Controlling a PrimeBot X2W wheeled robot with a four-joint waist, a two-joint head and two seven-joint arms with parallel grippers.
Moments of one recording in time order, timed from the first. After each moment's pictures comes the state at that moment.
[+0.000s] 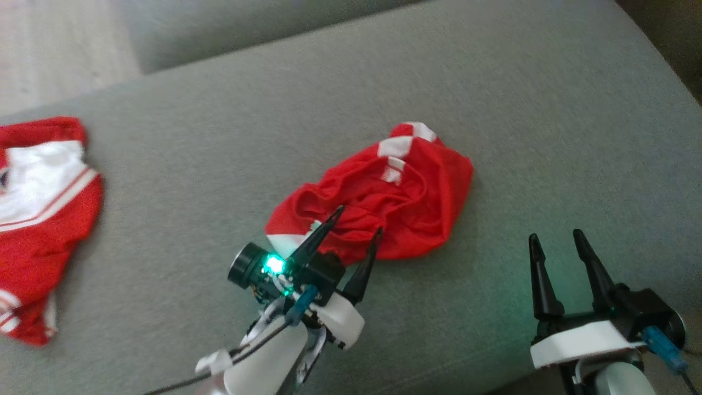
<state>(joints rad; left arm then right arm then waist) -0.44 0.05 -0.77 0.57 -0.20 0.12 -0.19 0.03 -0.04 0.03 0.21 0.09 0.12 -0.26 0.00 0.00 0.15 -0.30</state>
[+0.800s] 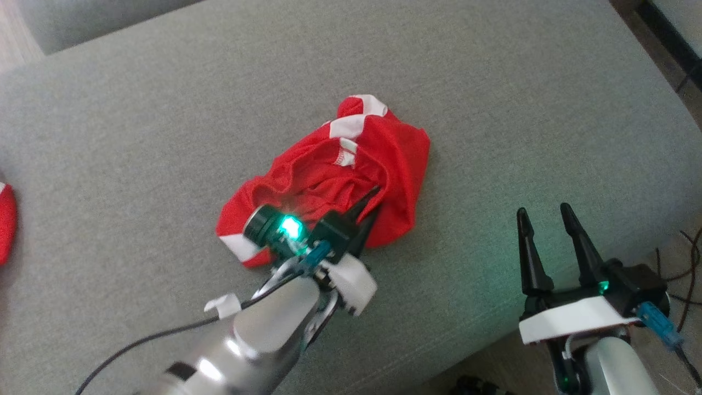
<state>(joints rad) -0.66 0.05 -1.02 0.73 -0.48 0.10 -0.20 -0.05 -0.04 0.08 0.22 0.16 0.12 -0.26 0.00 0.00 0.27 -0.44</state>
